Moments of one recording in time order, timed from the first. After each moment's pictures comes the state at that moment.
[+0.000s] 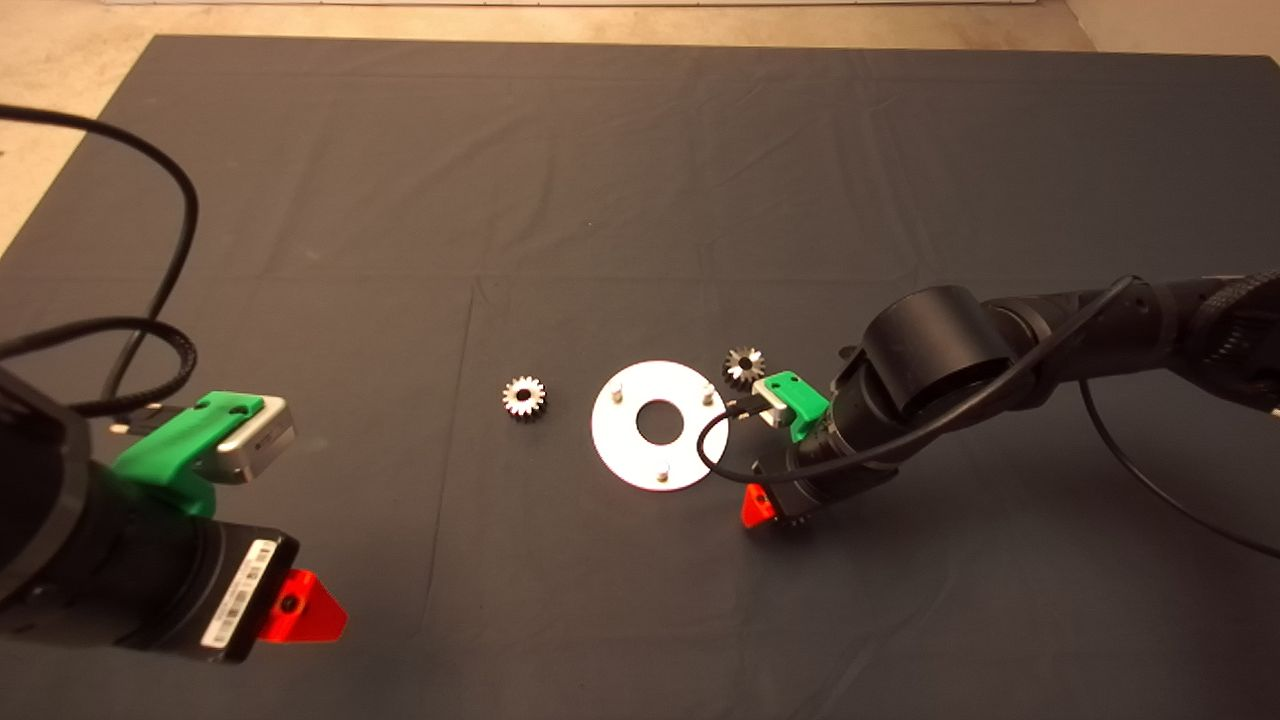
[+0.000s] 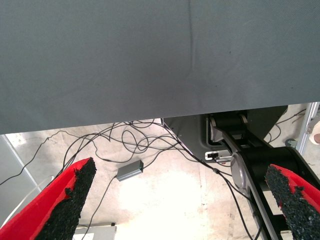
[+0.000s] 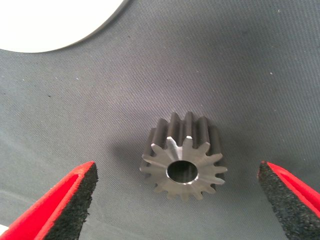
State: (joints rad) left arm -0.72 2.09 -0.34 -0.10 1.53 -1.64; right arm 0.20 2.60 -0.87 -0.37 -1.53 1.39
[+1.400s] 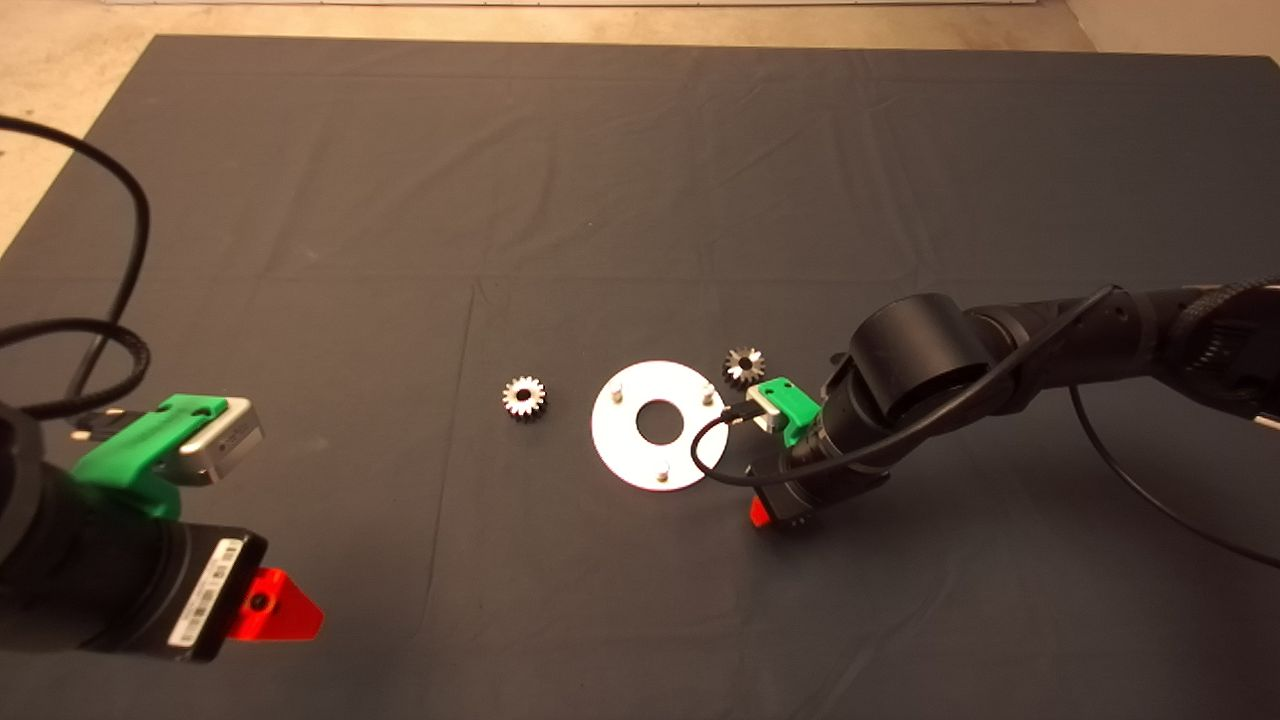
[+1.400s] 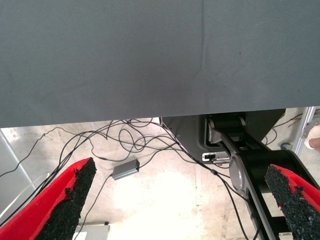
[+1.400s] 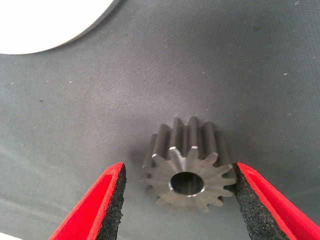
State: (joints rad) left arm -0.72 2.02 -0.34 -0.10 1.53 -1.61; right arm 0.17 2.61 -0.90 -0.38 -1.53 1.39
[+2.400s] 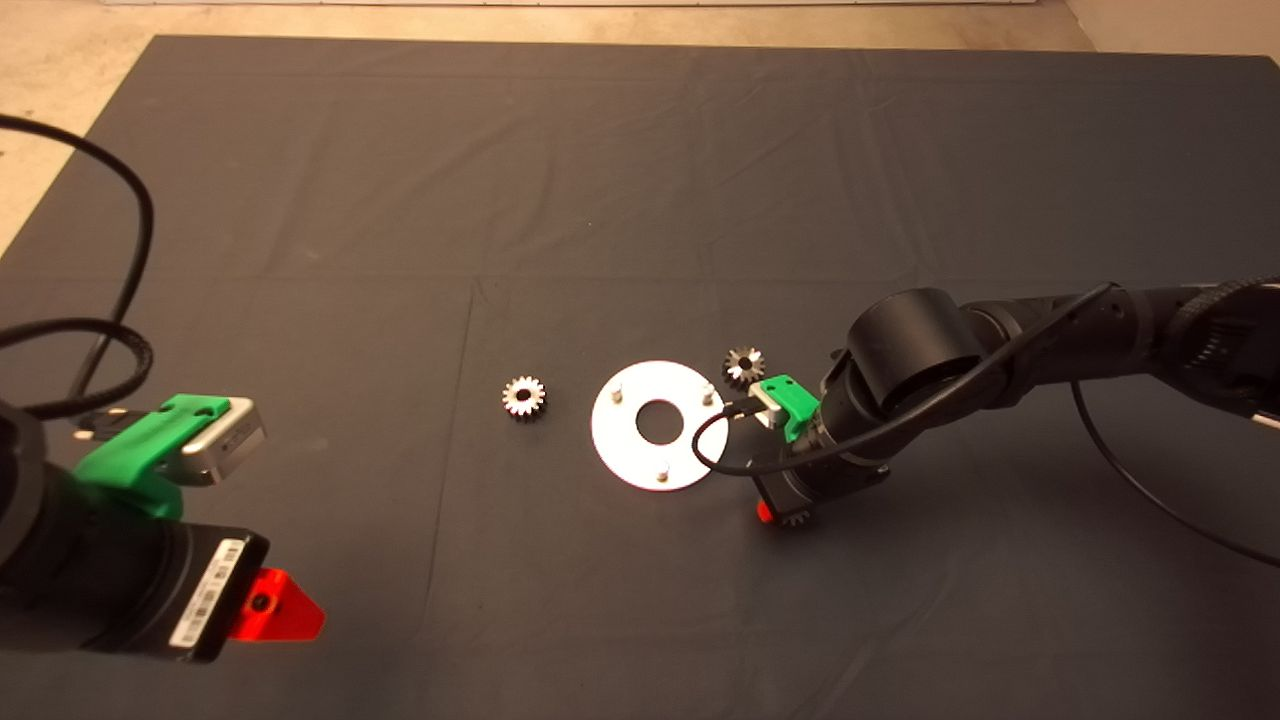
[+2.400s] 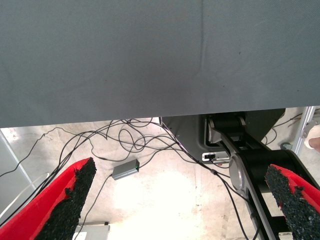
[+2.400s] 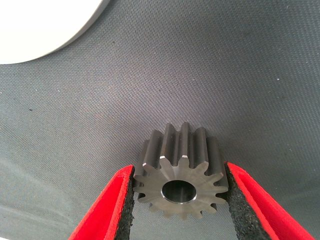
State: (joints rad) left arm -0.72 2.02 -0.34 -0.10 1.53 -1.61; right arm 0.17 2.62 -0.93 -0.37 -1.53 1.39
